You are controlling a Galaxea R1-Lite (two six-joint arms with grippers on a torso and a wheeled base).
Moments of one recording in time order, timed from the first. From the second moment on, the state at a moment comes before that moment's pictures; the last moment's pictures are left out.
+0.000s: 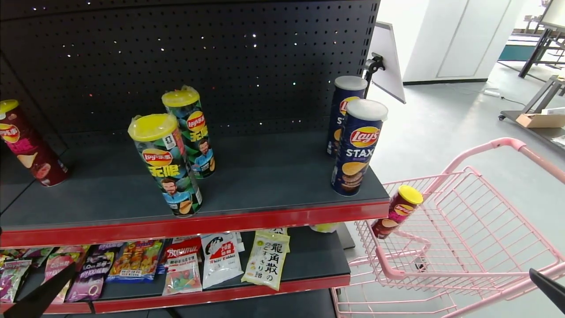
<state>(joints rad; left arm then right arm) -0.24 0.68 -0.41 -0.02 0.15 0.30 -0.05 0.63 -0.29 -0.08 0.09 -0.21</state>
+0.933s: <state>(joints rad) -0.24 0.68 -0.41 -0.02 0.14 0.32 -0.05 0.64 -0.29 -0.08 0.09 -0.21</state>
